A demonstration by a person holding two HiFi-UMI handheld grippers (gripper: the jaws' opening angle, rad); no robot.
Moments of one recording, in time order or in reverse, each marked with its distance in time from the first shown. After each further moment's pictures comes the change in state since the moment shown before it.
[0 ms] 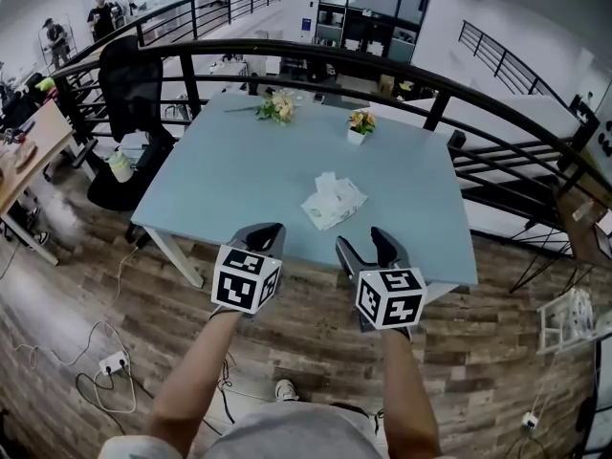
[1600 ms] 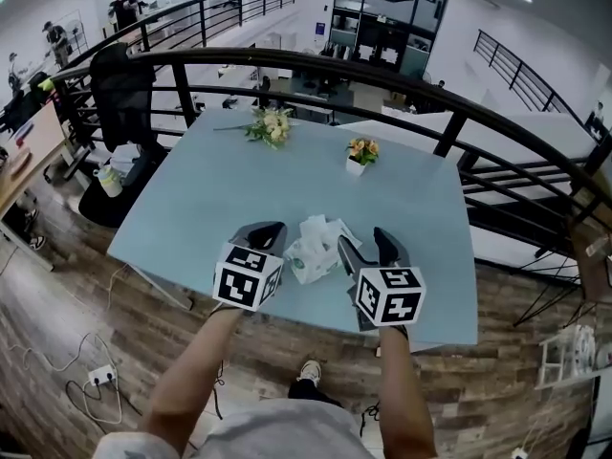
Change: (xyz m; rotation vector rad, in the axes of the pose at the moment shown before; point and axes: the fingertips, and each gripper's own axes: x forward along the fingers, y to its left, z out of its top) left arm 0.158 0.046 0.051 0.008 0.008 0.050; right arm 0.135 -0.120 0.032 0.002 0.005 0.020
